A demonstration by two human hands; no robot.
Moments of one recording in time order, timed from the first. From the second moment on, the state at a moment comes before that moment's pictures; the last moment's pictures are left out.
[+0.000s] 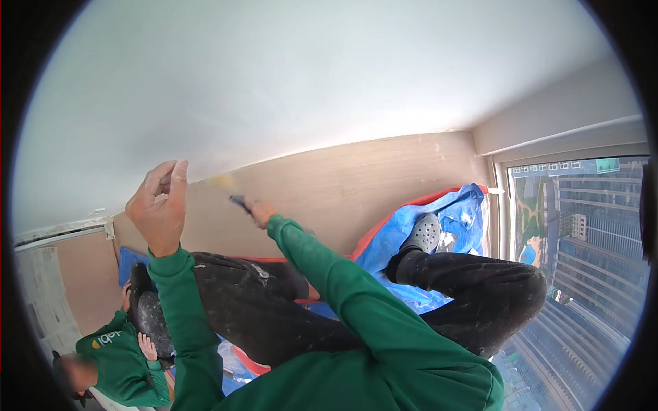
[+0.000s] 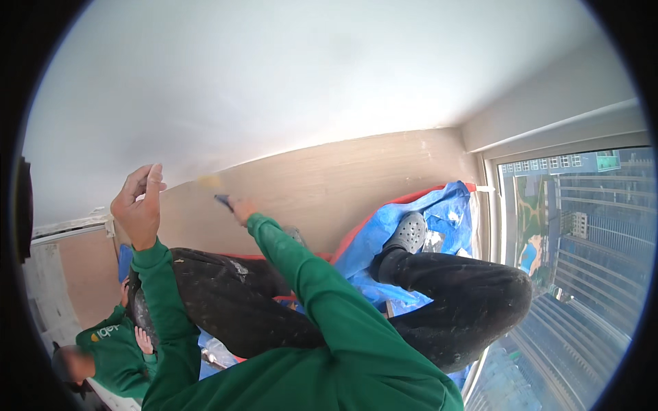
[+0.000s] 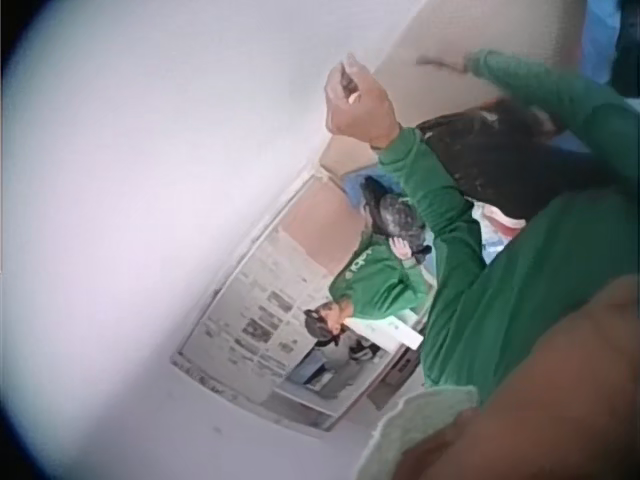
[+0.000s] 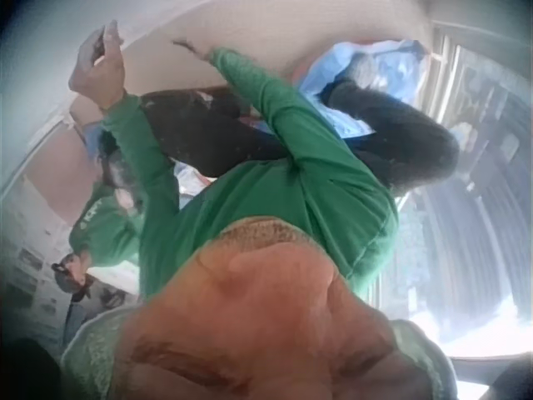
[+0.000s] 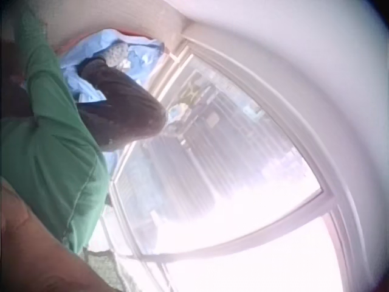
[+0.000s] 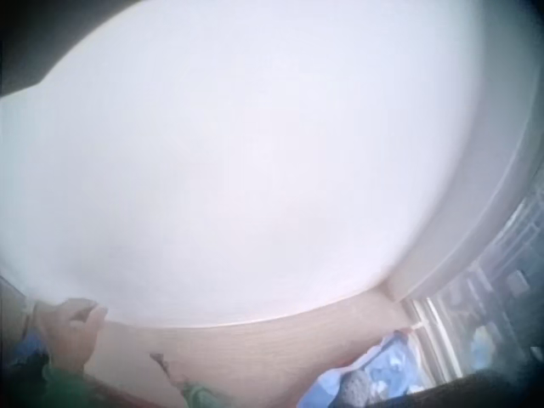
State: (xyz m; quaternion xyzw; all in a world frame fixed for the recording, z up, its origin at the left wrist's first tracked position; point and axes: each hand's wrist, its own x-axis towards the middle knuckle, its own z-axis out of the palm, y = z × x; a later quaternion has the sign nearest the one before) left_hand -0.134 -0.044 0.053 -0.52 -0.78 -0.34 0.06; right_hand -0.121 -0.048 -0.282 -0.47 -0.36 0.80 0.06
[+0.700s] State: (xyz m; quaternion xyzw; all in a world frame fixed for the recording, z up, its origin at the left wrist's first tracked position) left_hand -0.112 -0.056 0.063 -0.57 -0.77 -0.30 0.03; right_hand 0.358 0.201 -0.367 -0.44 -0.02 0.60 0.67
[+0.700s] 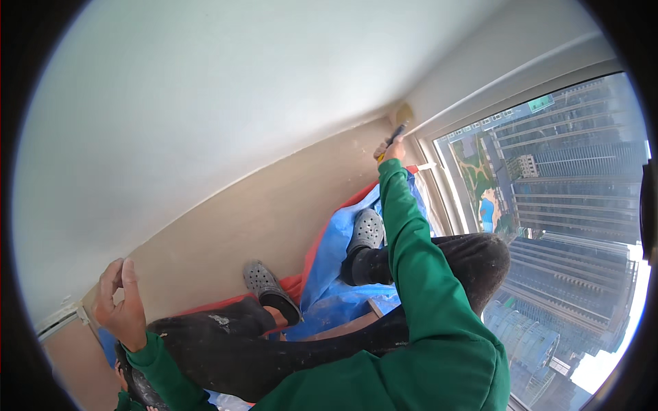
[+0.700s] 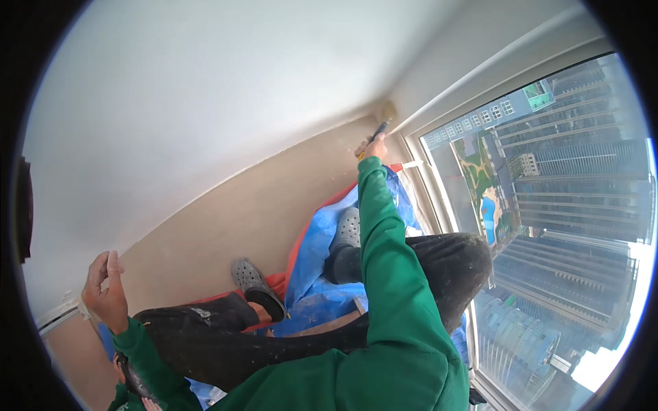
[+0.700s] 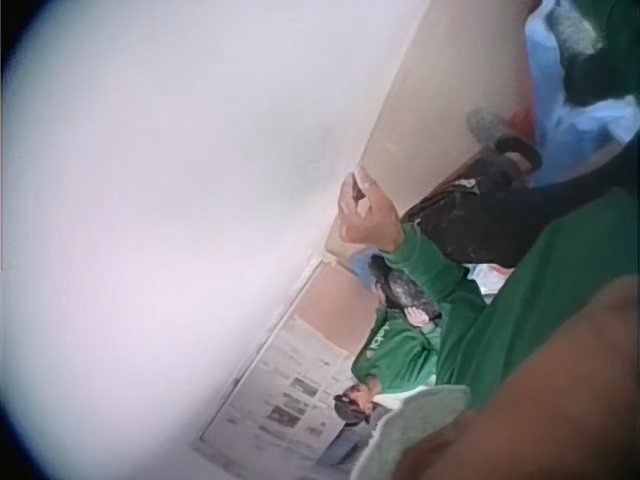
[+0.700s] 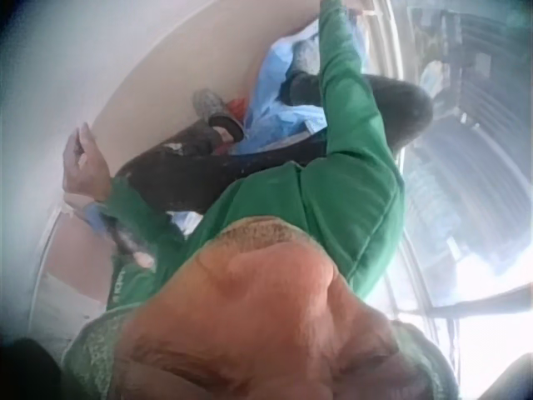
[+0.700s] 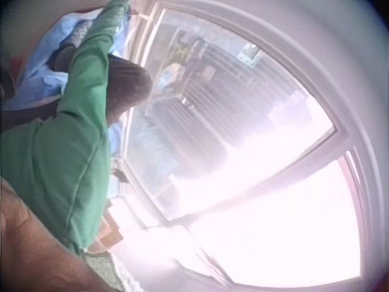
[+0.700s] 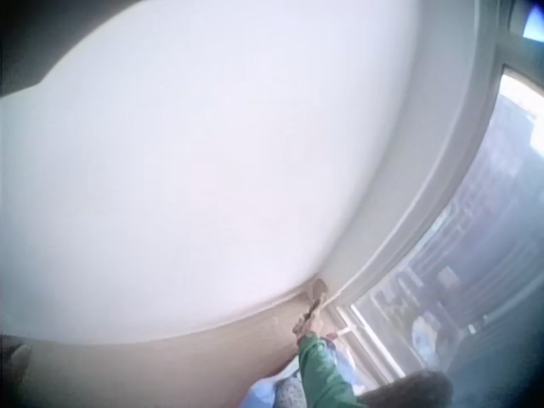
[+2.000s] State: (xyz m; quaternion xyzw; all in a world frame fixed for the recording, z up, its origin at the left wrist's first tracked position) left_hand -0.122 -0.059 0.073 -0.49 -0.74 -0.46 0.03; right_hand -0.084 -0.004 -0.320 -0.48 -0.36 0.80 0.04
